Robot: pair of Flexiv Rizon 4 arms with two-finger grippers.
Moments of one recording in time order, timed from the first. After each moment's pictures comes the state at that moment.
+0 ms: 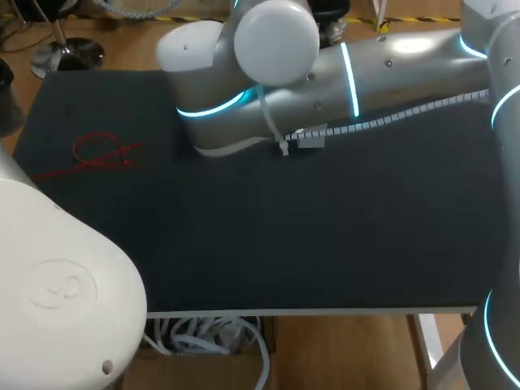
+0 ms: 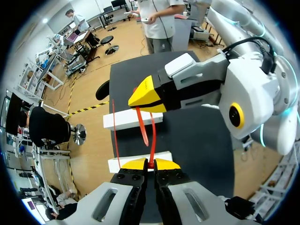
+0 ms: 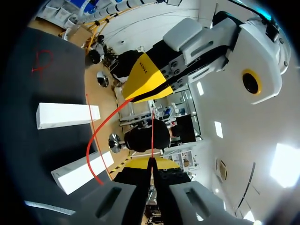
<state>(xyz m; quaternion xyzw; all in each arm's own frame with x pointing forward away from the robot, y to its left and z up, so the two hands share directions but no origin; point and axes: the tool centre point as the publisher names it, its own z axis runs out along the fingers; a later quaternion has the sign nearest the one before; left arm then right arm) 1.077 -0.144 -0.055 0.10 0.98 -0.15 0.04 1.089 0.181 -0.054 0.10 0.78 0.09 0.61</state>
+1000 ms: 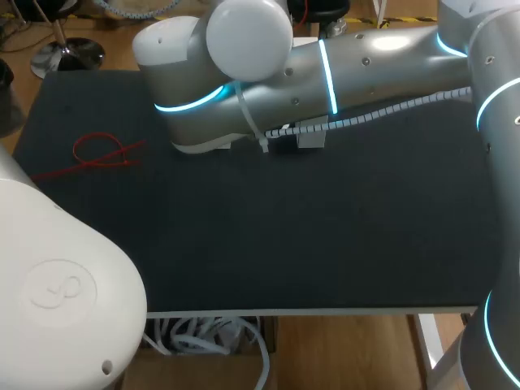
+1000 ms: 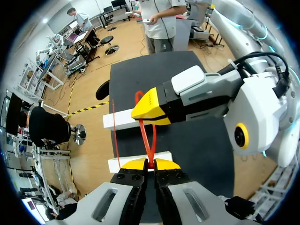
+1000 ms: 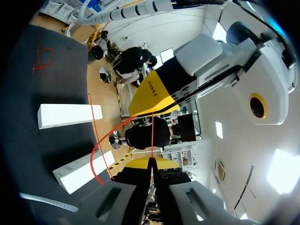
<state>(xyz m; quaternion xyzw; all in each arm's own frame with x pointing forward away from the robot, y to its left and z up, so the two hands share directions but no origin) 1.077 -0.144 -0.055 0.10 0.98 -0.15 0.04 1.087 0.198 -0.053 0.10 0.79 0.07 0.60</state>
